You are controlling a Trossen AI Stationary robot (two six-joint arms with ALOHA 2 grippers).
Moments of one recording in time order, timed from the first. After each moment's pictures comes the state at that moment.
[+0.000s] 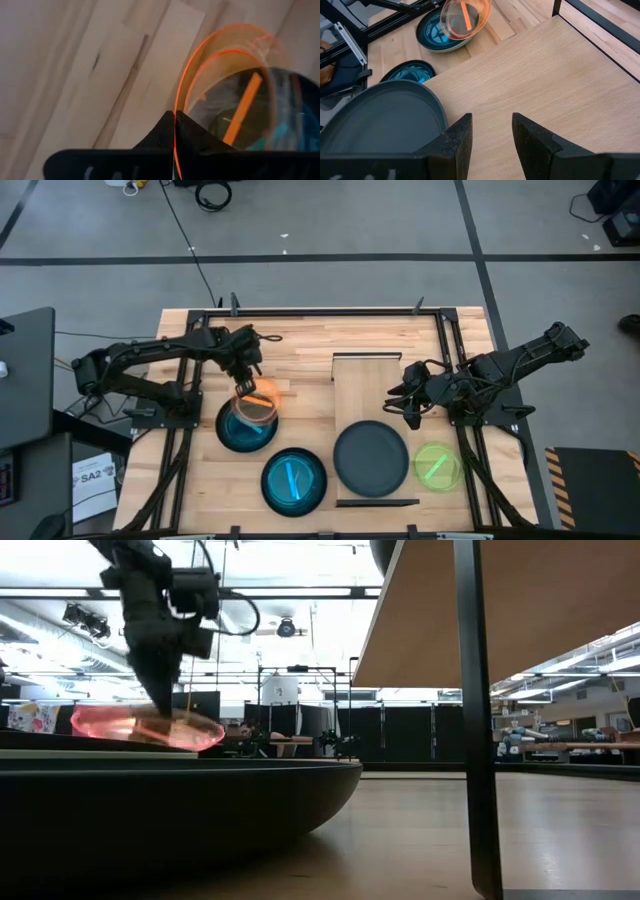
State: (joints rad) left arm 0.44 1.24 0.83 -0.86 0.11 0.00; right arm 0.37 0.94 0.89 -0.68 0.39 0.70
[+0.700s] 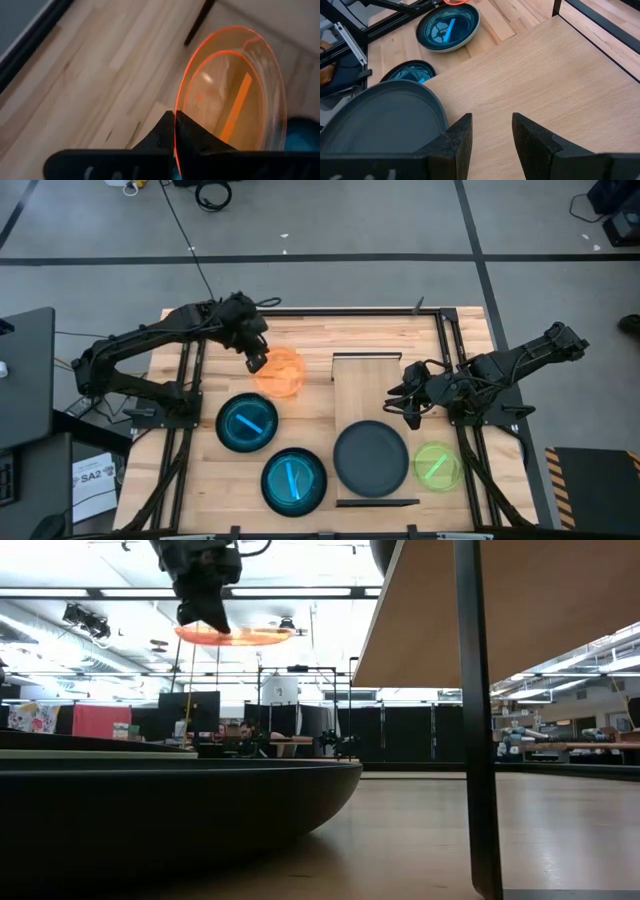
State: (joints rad) left arm 0.44 1.24 1.21 -0.90 0.11 -0.13; right arm 0.37 0.94 0.89 -0.67 0.39 0.70
